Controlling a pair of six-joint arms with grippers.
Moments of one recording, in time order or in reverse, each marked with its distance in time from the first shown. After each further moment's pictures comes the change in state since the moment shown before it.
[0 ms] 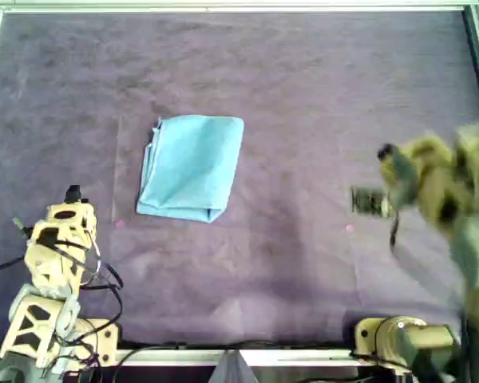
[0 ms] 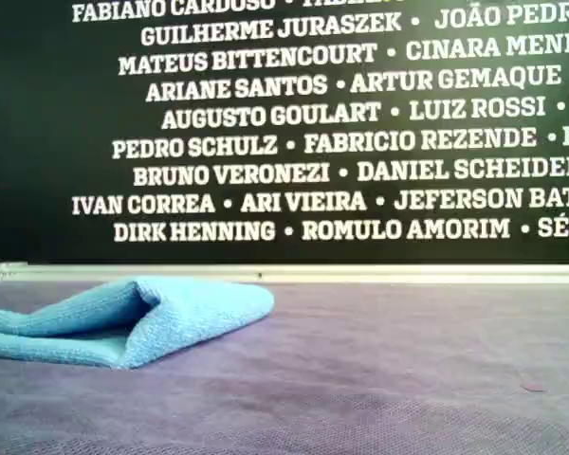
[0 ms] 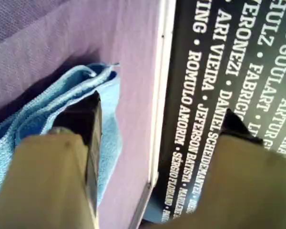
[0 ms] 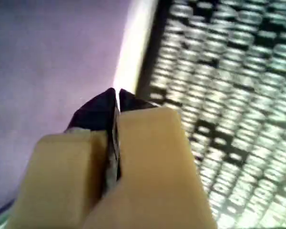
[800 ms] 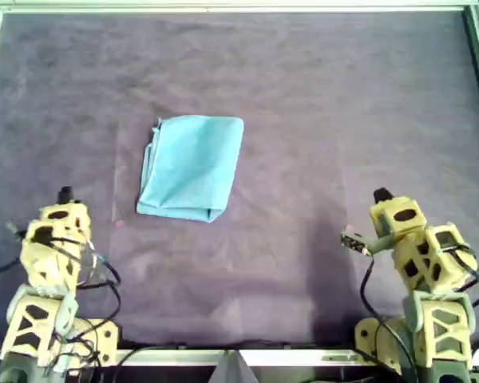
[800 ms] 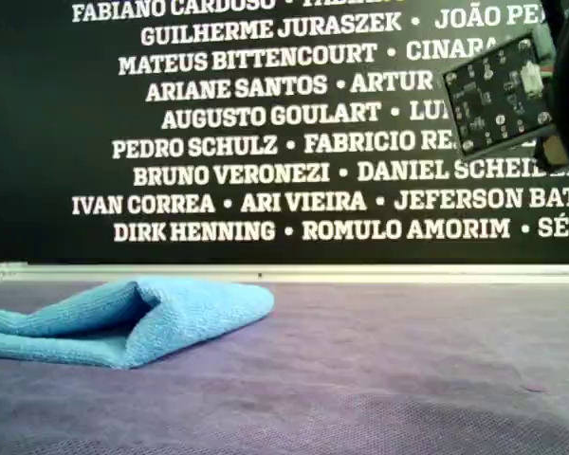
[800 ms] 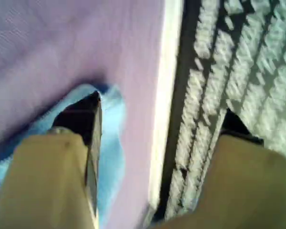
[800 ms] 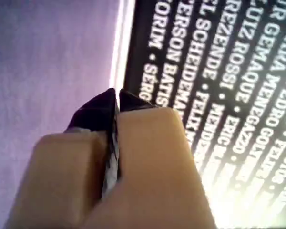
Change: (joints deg) left arm 5.4 0.0 0.0 3.5 0.3 -0.2; right arm -6.4 37.4 65.7 -37.6 1.3 -0.1
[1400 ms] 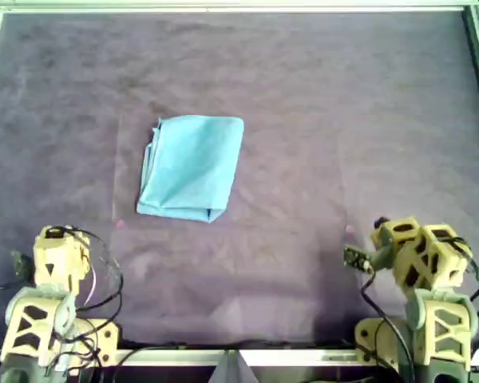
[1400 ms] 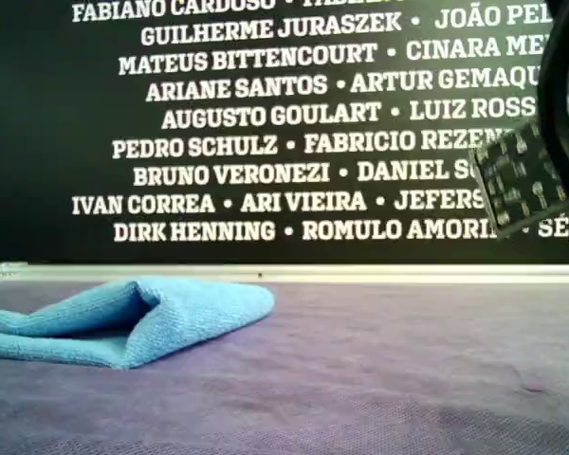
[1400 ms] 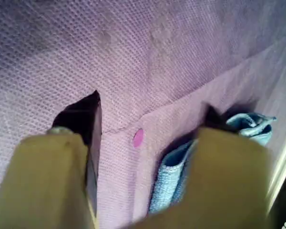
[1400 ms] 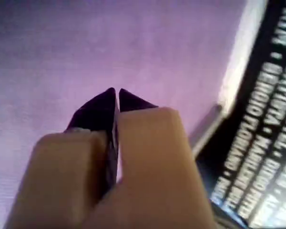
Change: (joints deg) left arm 0.9 0.6 0.0 25.0 0.3 0.7; right arm -5.4 0.0 0.1 23.6 0.0 0.0
